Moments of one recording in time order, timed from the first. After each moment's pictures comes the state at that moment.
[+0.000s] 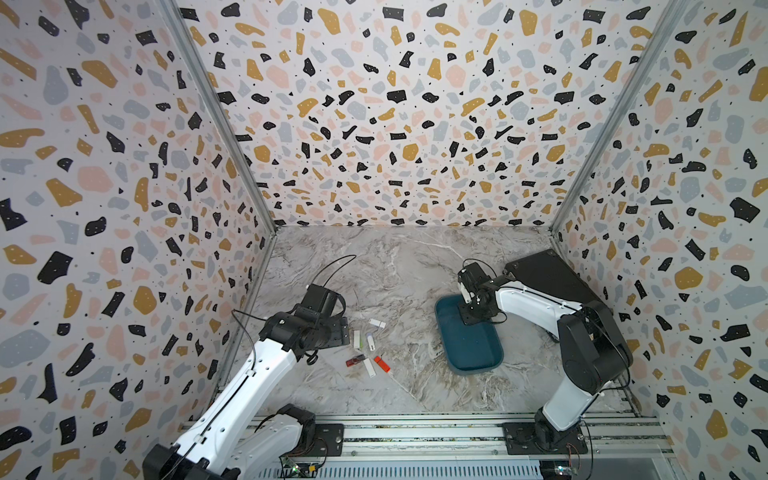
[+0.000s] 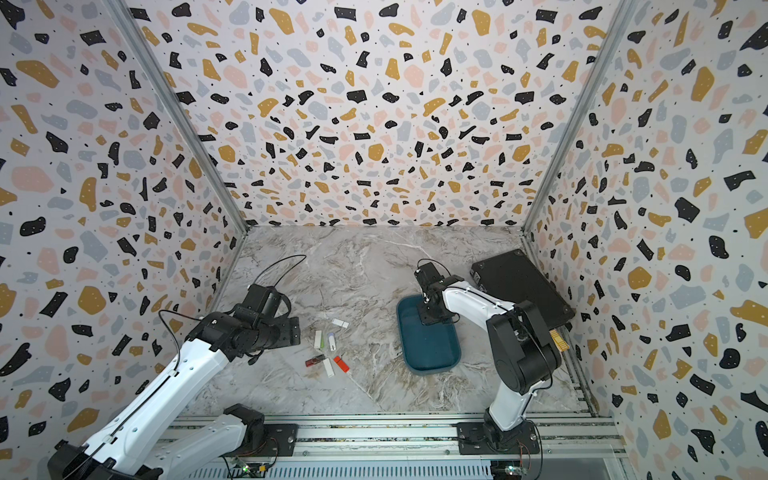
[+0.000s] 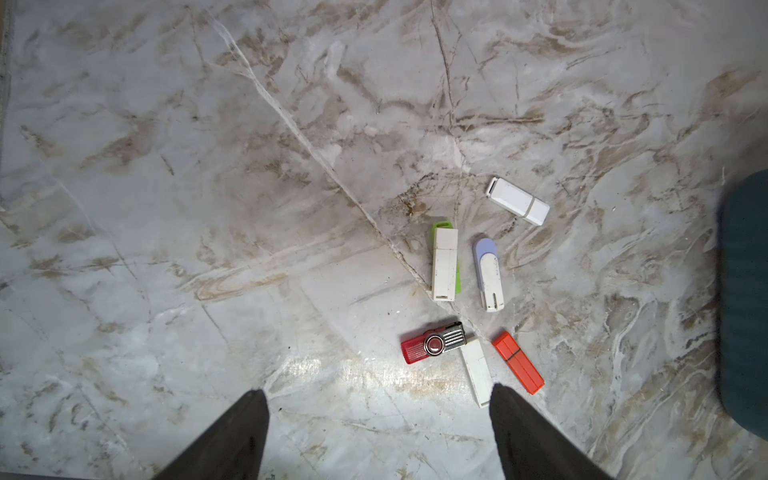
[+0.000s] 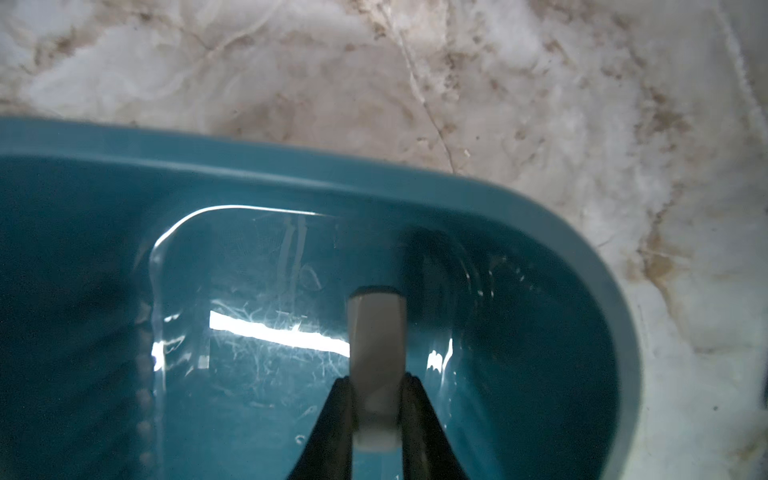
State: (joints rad) left arm -0.37 1.00 0.90 -1.05 -0.13 -0.47; right arm 0.49 1.73 1.13 -0.70 0.08 0.18
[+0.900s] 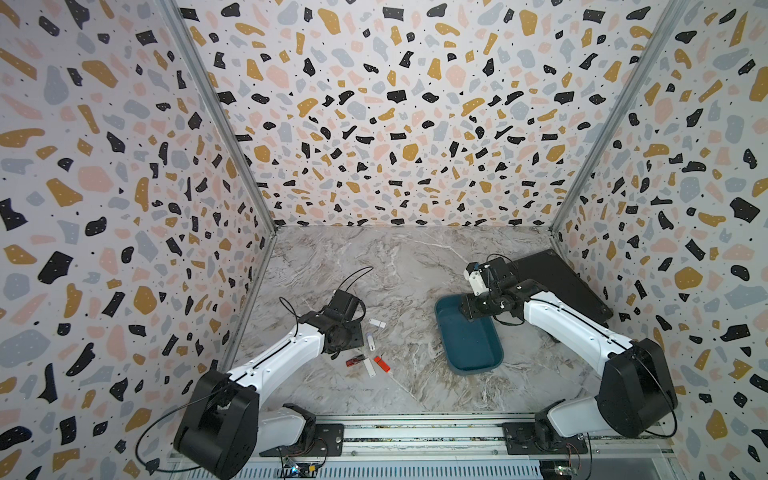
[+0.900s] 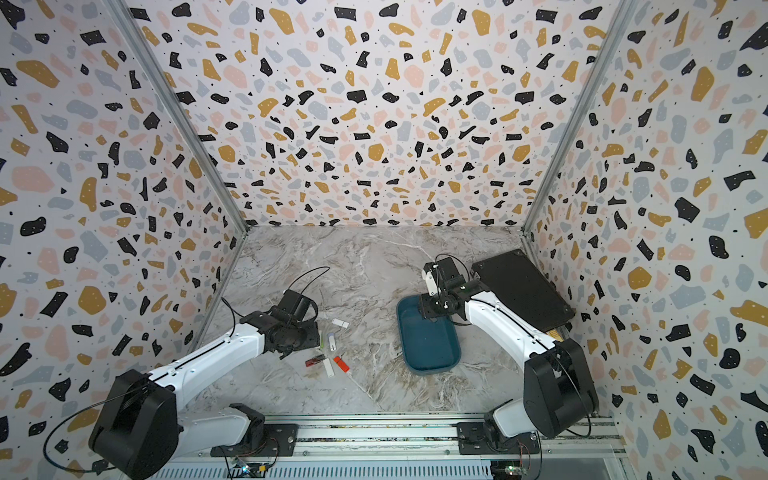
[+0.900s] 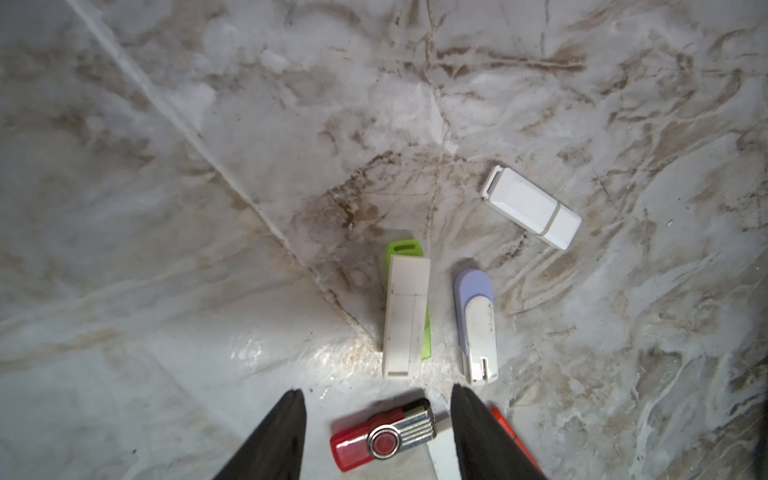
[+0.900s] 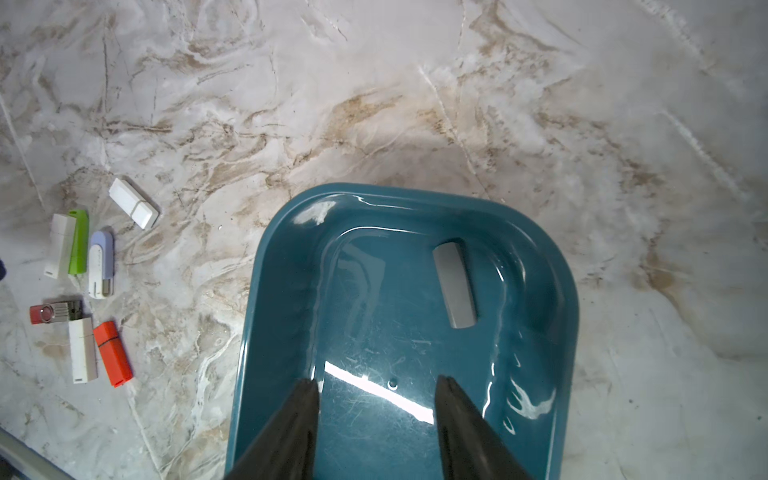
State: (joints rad) left arm -0.42 1.28 0.71 -0.64 -0.04 -0.58; right arm 0.47 1.44 1.05 -0.64 -0.15 0.22
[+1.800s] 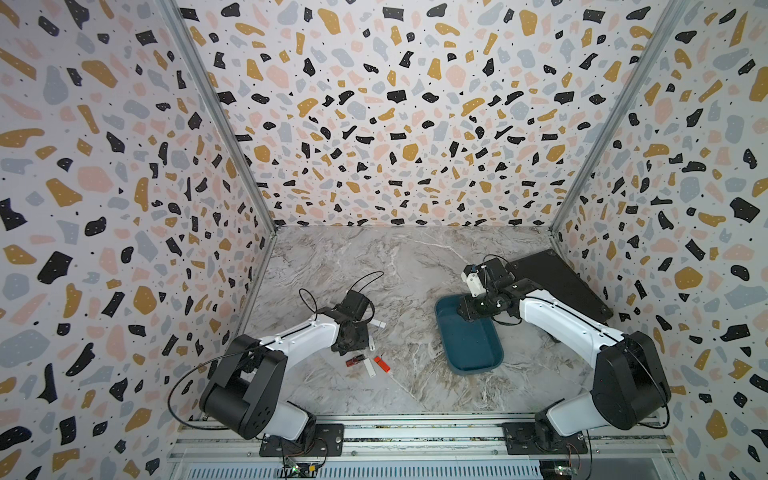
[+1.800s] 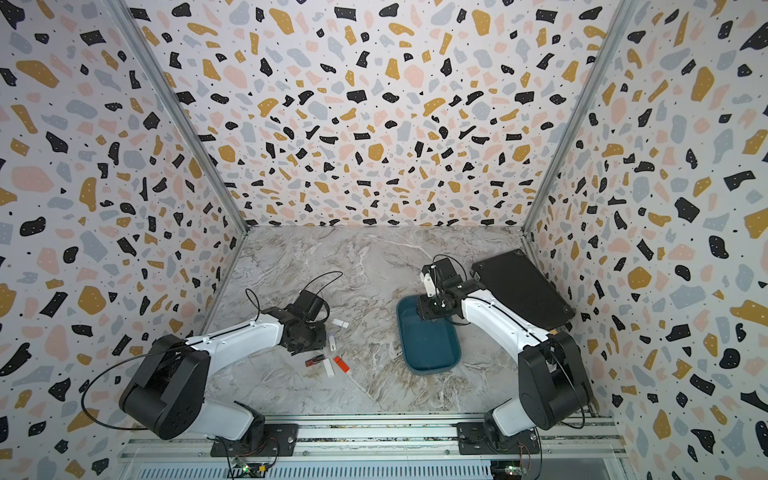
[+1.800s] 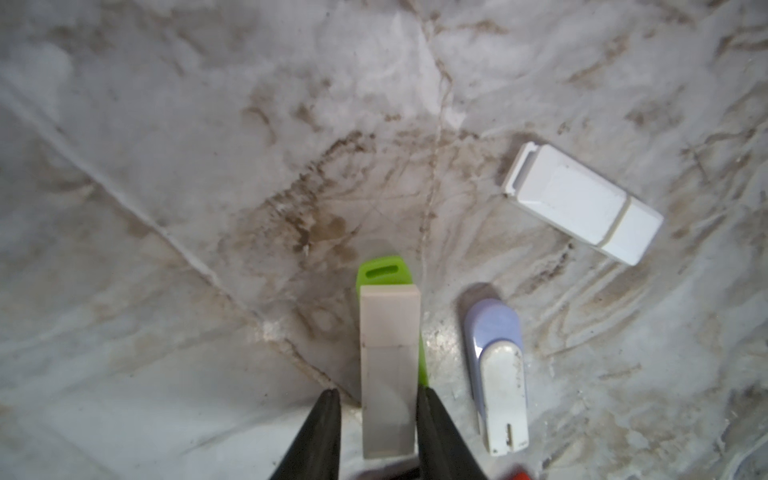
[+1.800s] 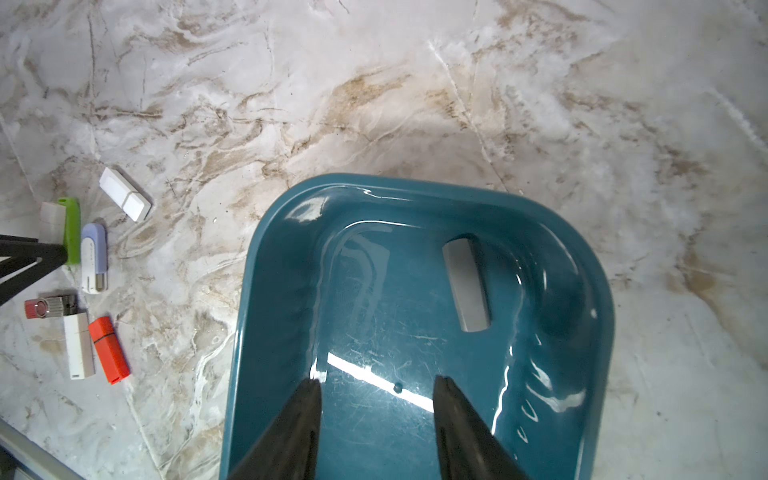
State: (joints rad) left arm -0.45 1.46 0.73 -0.57 -0.04 -0.54; right arm 0.47 1.48 1.05 -0.63 -0.17 0.21
